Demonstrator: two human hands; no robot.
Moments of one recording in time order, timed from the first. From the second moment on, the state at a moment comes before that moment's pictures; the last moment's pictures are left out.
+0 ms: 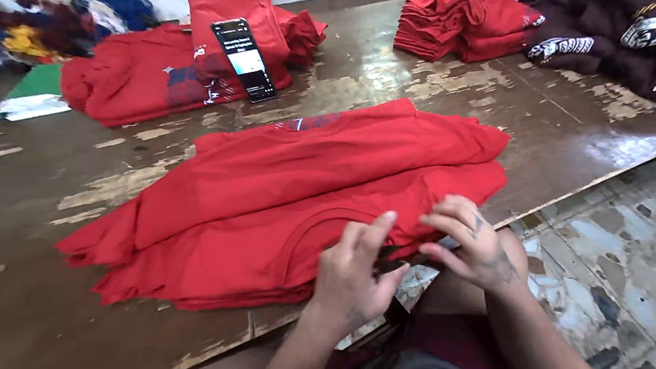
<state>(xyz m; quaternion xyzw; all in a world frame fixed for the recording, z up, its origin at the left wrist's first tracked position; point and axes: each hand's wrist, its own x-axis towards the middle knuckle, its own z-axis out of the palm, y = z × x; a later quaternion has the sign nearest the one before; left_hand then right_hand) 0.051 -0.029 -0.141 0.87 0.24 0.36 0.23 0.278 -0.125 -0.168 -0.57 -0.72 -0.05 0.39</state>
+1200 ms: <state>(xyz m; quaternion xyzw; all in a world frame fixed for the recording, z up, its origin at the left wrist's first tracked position) -0.143 0.065 -0.172 0.70 0.59 0.31 0.24 0.273 -0.071 -0.170 -0.55 -0.78 0.00 0.30</state>
